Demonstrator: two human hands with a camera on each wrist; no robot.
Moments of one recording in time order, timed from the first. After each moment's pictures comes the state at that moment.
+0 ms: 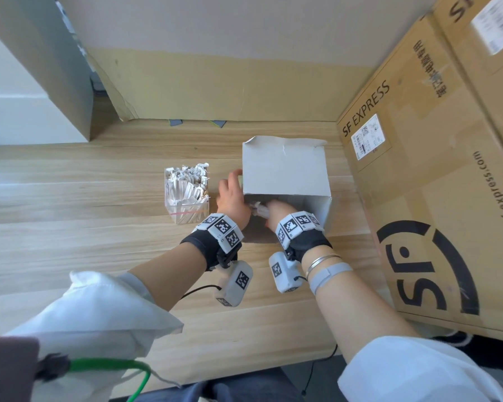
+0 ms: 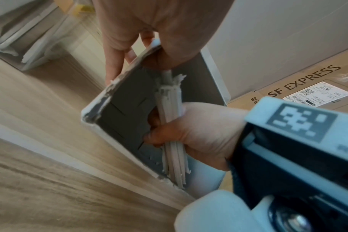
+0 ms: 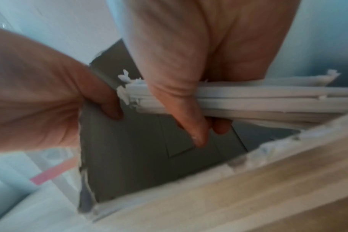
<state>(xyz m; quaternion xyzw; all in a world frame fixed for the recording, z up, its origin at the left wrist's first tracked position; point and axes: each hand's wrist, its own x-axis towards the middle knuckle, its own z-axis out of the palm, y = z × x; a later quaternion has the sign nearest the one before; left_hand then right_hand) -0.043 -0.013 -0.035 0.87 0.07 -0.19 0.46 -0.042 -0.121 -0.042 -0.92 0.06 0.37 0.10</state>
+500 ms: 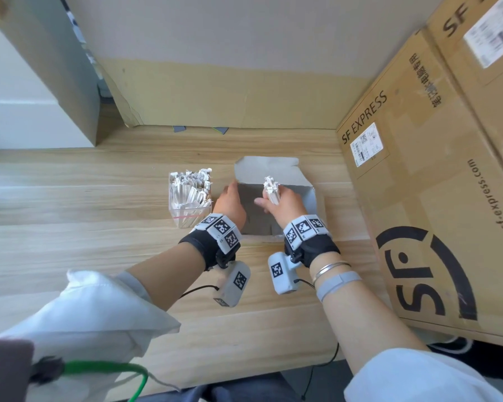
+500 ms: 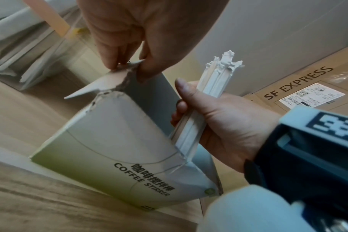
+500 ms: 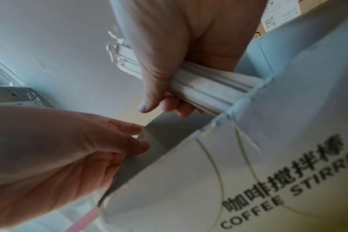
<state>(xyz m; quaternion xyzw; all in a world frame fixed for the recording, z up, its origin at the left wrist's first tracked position) -0.033 0.001 -0.033 0.89 0.05 -0.27 0.36 -0.044 -0.126 -0.022 -0.90 0.13 0.17 0.38</state>
